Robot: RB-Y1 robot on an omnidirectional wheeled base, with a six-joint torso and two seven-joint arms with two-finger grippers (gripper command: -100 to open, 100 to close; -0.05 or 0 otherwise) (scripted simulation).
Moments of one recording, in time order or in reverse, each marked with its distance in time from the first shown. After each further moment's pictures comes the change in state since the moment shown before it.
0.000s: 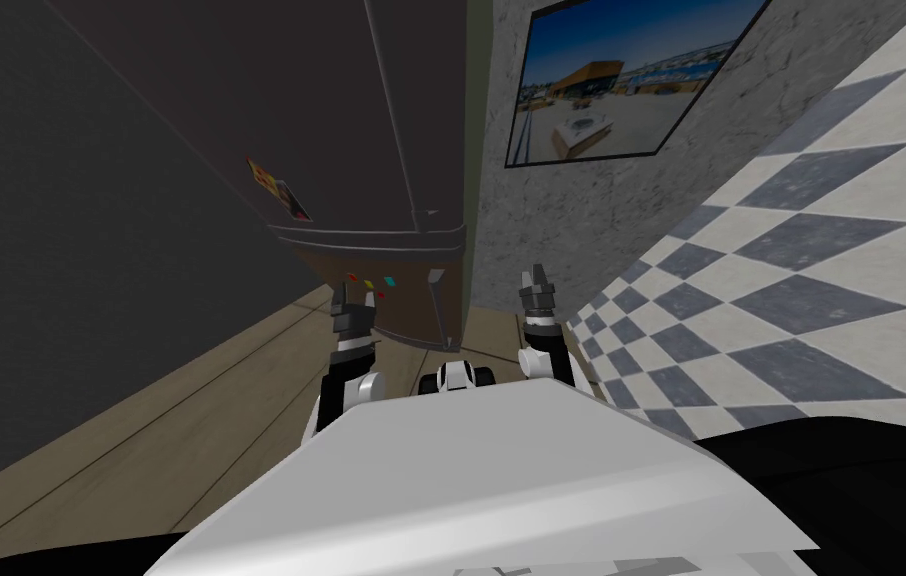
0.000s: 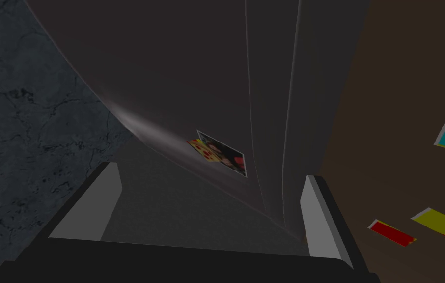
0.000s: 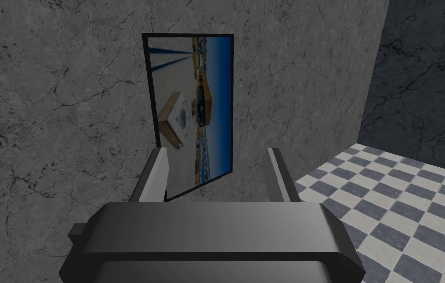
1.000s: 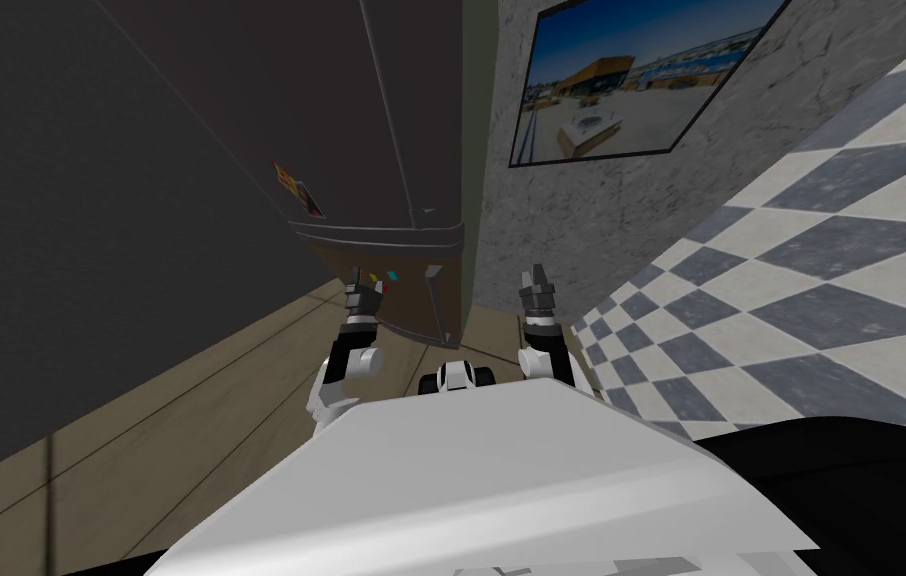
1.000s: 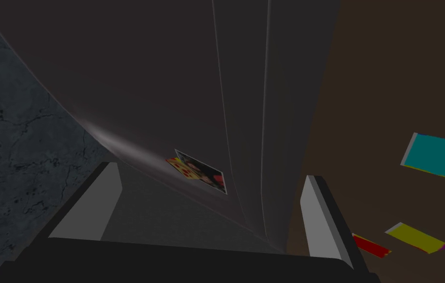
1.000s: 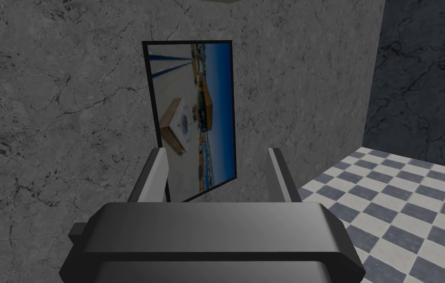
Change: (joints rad) left arm -0.260 0.129 0.063 0.143 0.037 0.170 0.086; right arm 0.000 0.000 0.000 0.000 0.000 0.000 0.000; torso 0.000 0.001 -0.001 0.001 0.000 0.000
